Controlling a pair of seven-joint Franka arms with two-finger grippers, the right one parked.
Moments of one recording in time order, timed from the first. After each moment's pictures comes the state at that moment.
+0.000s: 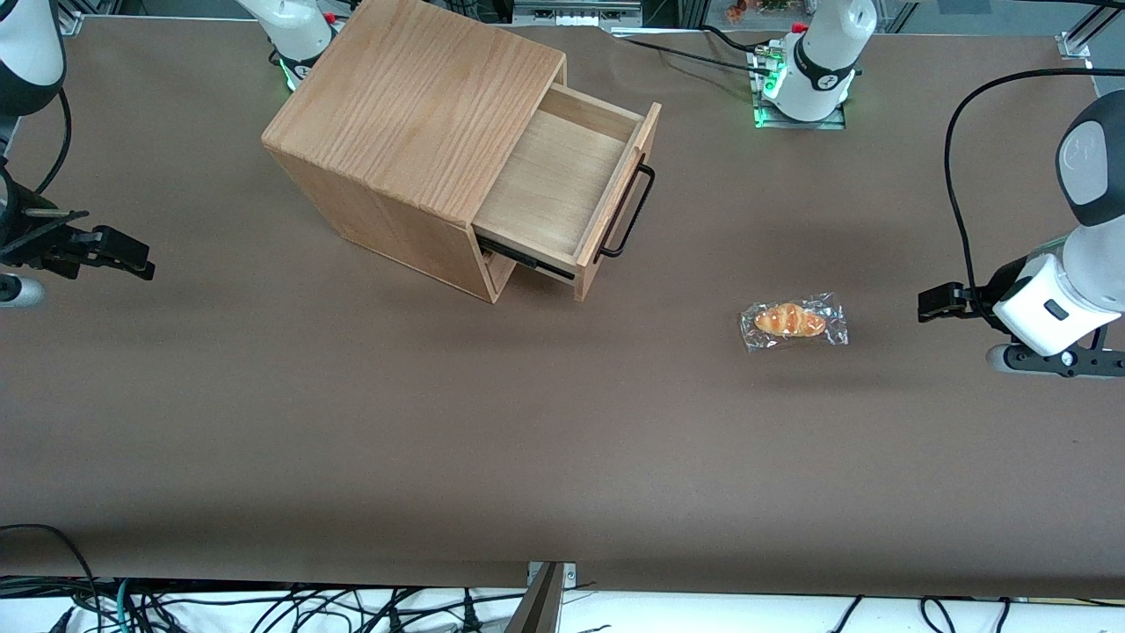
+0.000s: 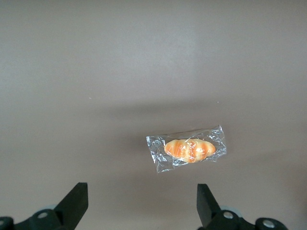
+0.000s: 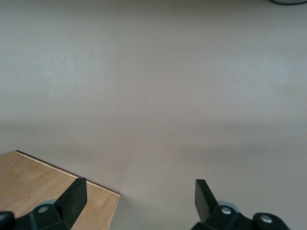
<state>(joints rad) -0.25 0.36 0.31 -1.37 -0.08 1.61 0.10</state>
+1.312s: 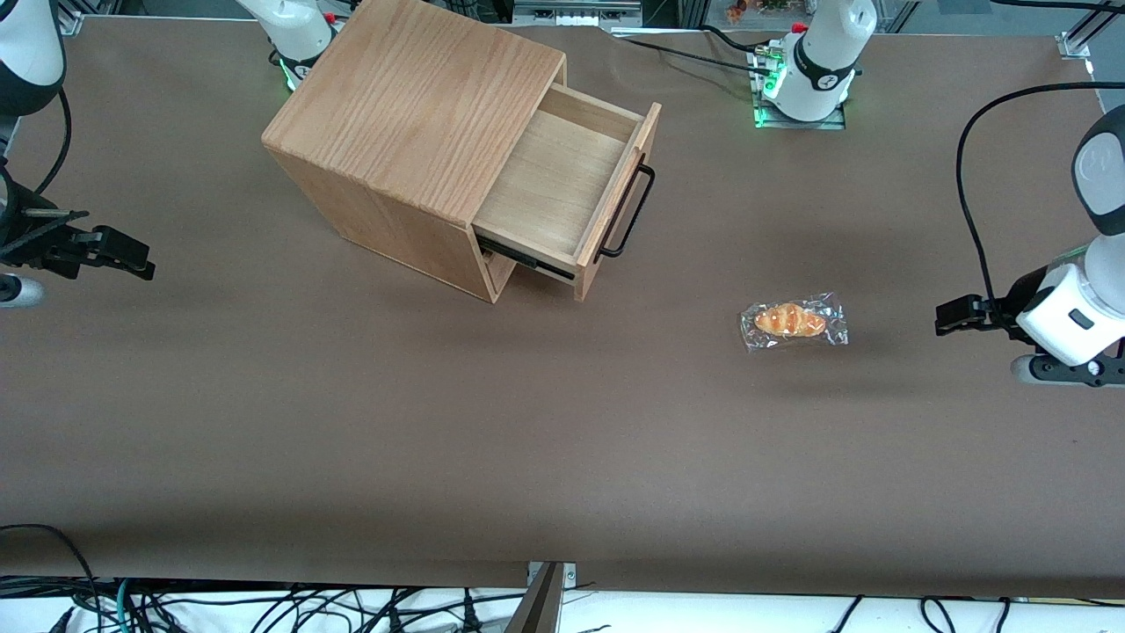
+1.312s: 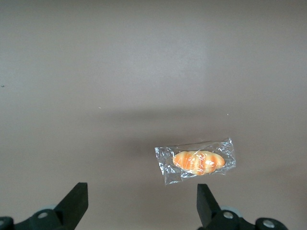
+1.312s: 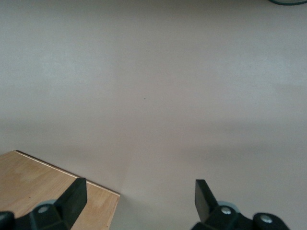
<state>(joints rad) -0.22 0.38 0.30 -1.38 -0.08 1.67 0.10</state>
